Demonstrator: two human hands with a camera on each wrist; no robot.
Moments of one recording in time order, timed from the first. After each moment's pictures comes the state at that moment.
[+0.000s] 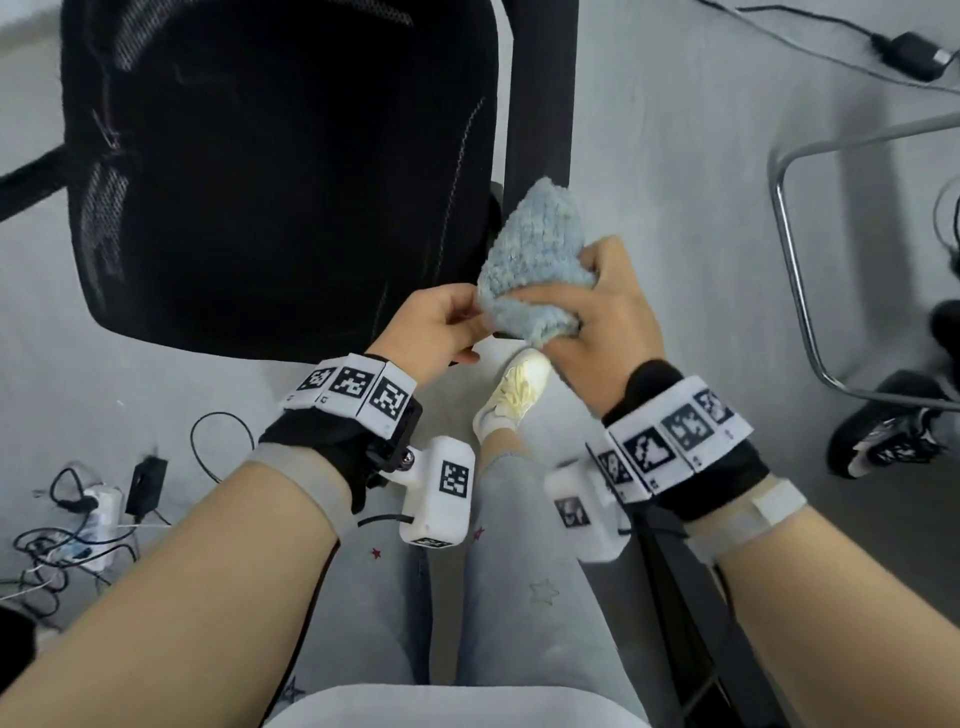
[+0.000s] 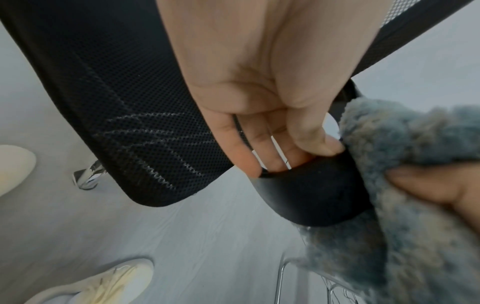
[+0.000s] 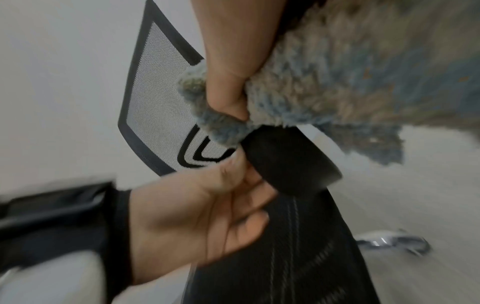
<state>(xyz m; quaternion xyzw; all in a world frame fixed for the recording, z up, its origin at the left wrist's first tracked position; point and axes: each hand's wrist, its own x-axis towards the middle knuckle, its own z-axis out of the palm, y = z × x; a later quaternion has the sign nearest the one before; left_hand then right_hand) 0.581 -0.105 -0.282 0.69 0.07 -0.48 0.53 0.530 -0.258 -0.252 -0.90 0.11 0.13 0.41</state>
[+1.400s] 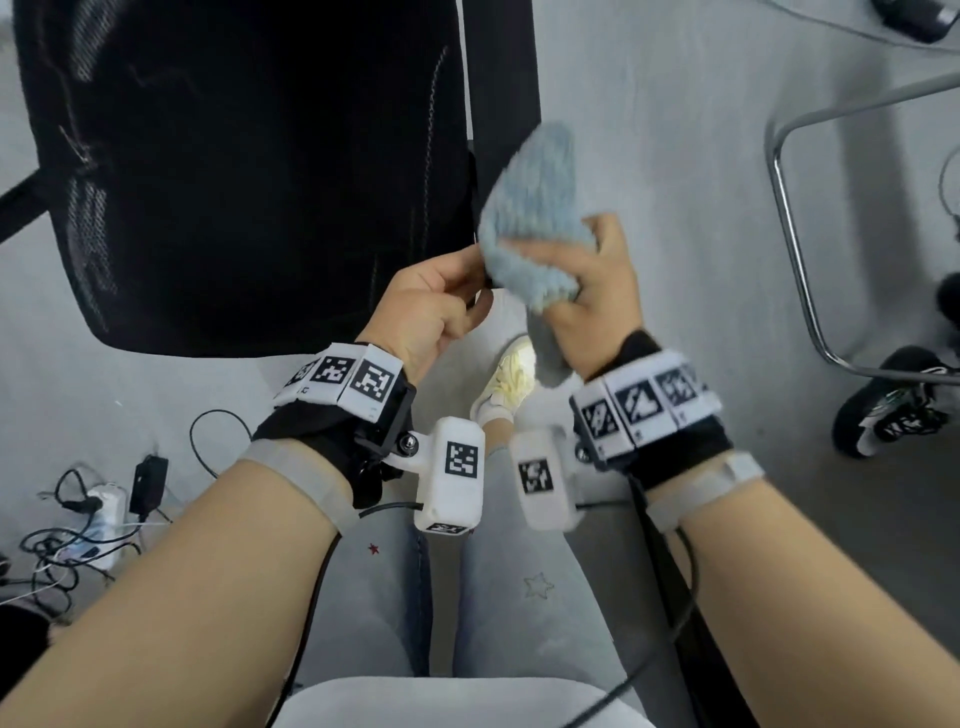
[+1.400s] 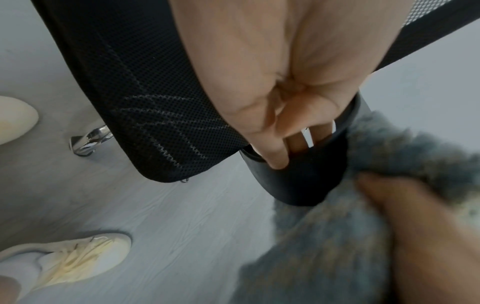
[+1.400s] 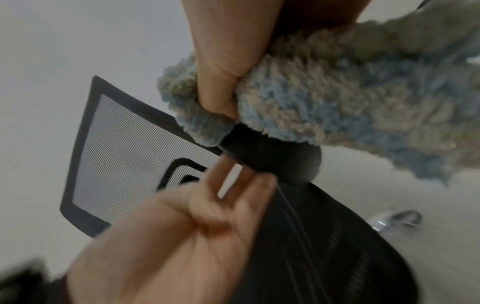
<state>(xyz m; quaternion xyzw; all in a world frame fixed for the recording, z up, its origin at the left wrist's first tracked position) 0.573 -0.129 -0.279 0.57 0.21 -0.44 0.66 0.529 -0.263 -0.277 -0.83 0.20 0.06 0.52</state>
